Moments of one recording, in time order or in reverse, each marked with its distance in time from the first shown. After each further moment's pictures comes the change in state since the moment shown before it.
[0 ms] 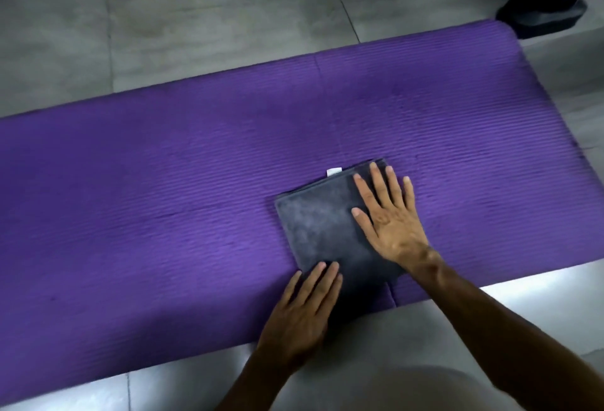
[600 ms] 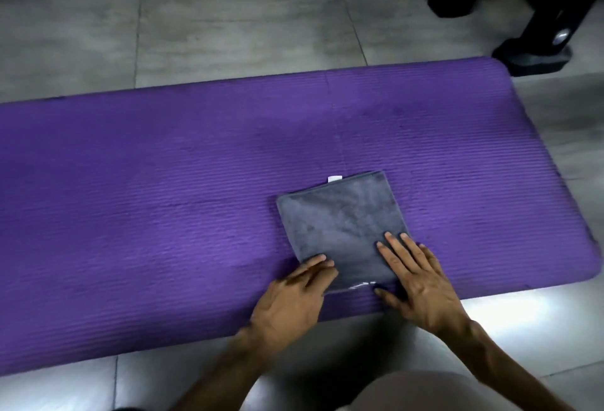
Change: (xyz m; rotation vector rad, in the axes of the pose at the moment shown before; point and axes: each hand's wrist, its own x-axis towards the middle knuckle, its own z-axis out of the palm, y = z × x) left_hand 0.021 -0.003 -0.054 -0.406 0.162 -0.065; right_hand -0.109 0.041 -0.004 -0.011 -0.002 -0.173
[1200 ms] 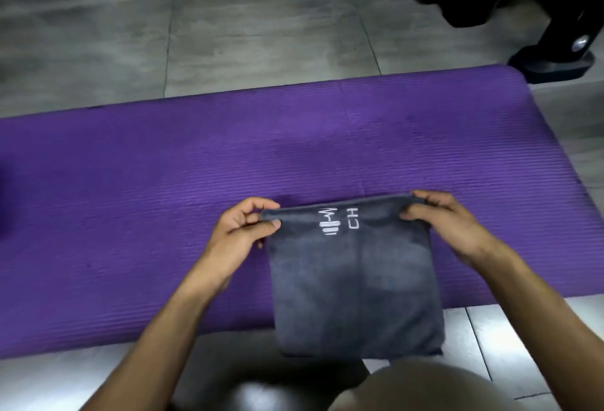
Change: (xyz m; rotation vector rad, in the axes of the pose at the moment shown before) left_hand 0.019 -0.032 -0.115 -0.989 0.311 -0.616; right_hand 0.095 -0.018 -0.135 1.326 -0.125 0.410
